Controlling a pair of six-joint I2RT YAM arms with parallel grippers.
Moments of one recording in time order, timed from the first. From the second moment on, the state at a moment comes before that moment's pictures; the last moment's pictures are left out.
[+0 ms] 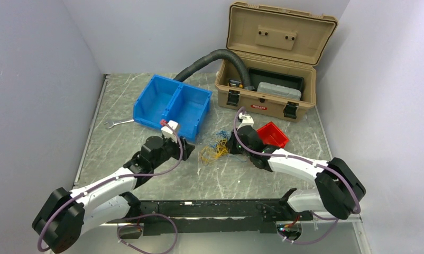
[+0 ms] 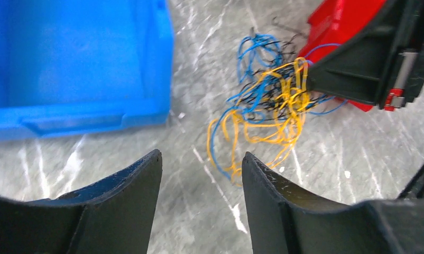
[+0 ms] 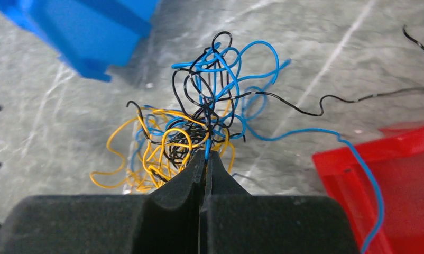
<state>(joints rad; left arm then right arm) -0.68 0.98 0.35 0.36 0.05 -0.30 0.73 1.28 0.57 0.13 0.12 0.59</state>
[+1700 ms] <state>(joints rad) -0.54 1.31 0.65 0.01 0.24 -0.56 0.74 1.35 0.67 -0.14 0.37 0.80</state>
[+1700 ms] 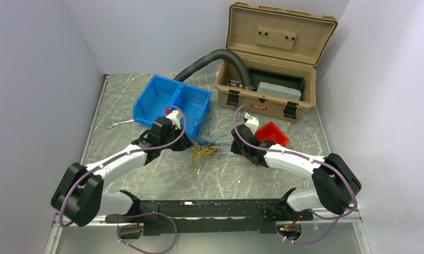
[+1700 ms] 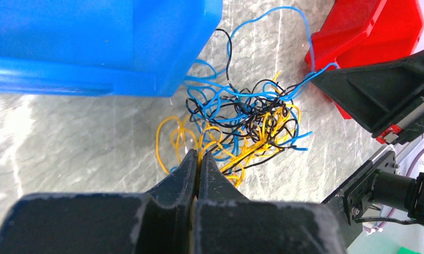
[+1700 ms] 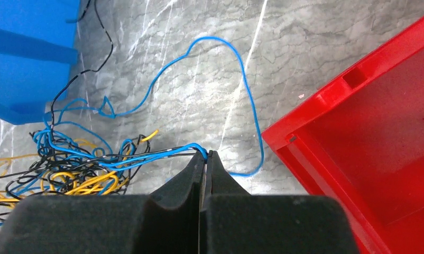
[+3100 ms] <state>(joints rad) -0.47 1.19 0.57 -0.05 0.30 -0.48 0.95 1.55 0.83 0.09 -0.03 0.42</state>
